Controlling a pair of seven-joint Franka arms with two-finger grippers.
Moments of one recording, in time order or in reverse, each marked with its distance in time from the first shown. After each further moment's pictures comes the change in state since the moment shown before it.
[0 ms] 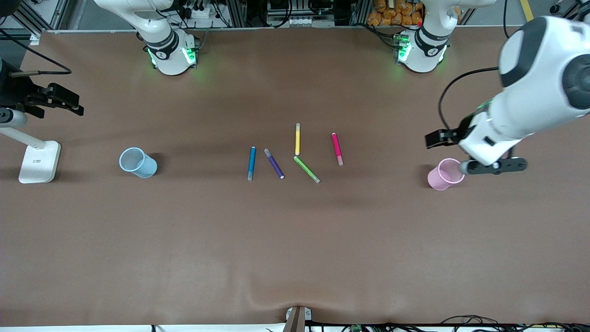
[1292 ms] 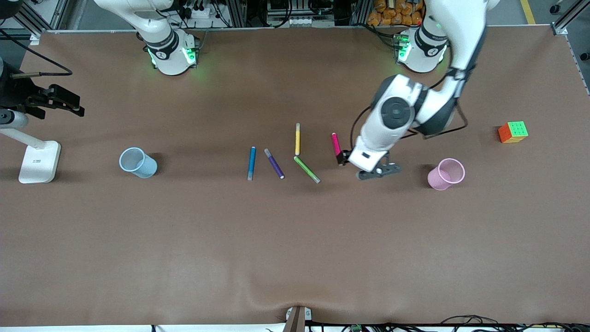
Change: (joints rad) left arm -0.308 0.168 -0.005 -0.406 0.050 0.678 -0.448; right arm 0.000 0.001 -0.001 -0.004 0.000 0.003 0.000
